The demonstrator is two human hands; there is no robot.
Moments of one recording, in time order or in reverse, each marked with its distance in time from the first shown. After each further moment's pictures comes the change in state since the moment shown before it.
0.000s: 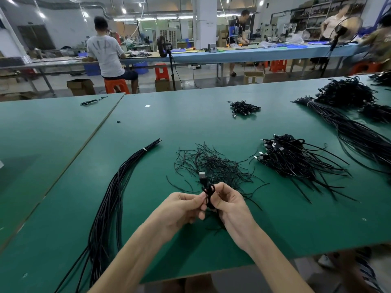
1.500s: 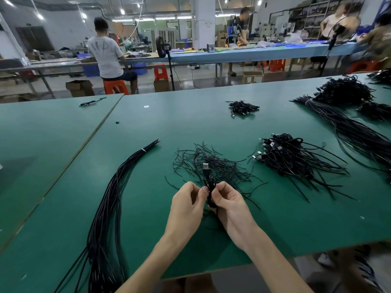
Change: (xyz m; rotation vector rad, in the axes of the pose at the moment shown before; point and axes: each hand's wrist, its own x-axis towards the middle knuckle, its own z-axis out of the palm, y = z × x) left_hand 0.006 -0.013 0.035 0.512 0.516 0.439; right_hand 0.000 -0.001 0.001 0.115 0.086 0.051
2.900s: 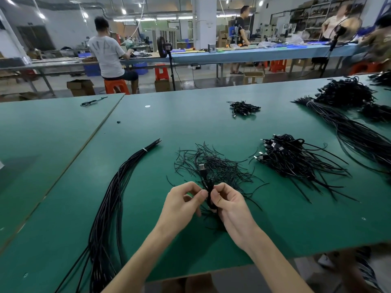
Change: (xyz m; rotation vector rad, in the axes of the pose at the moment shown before) left_hand 0.011 -0.008 -0.022 -0.061 -0.149 0.020; right_hand -0.001 0.001 0.001 -0.152 0.000 -0.044
